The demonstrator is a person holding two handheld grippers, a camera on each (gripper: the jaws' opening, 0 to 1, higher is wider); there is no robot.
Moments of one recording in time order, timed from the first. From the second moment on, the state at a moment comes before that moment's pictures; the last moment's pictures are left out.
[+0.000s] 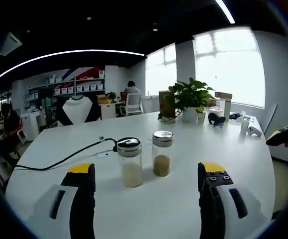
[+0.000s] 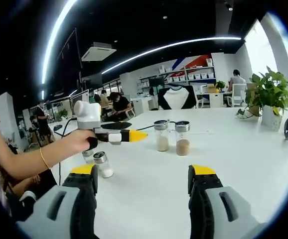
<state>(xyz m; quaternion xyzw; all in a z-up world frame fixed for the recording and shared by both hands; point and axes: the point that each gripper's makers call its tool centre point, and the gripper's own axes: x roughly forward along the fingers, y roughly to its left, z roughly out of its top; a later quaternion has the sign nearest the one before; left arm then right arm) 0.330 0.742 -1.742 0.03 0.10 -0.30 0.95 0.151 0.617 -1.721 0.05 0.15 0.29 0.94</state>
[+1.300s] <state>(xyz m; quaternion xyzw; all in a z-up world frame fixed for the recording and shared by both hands) 0.405 0.721 -1.774 0.04 0.14 -0.27 0.95 0.170 0.589 -1.741 0.07 0.17 0.26 0.95</state>
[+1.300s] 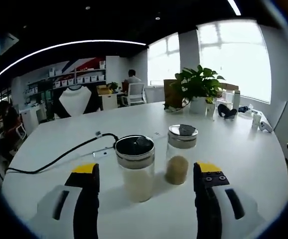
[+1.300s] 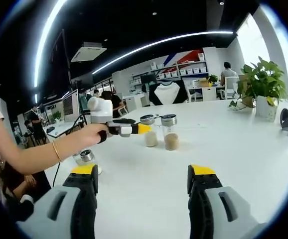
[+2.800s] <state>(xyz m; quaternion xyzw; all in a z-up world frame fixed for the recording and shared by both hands) 0.454 0.704 -1.795 0.05 0.15 -0.26 0.95 0.184 0.576 -1.750 0.05 0.18 0.24 0.95</state>
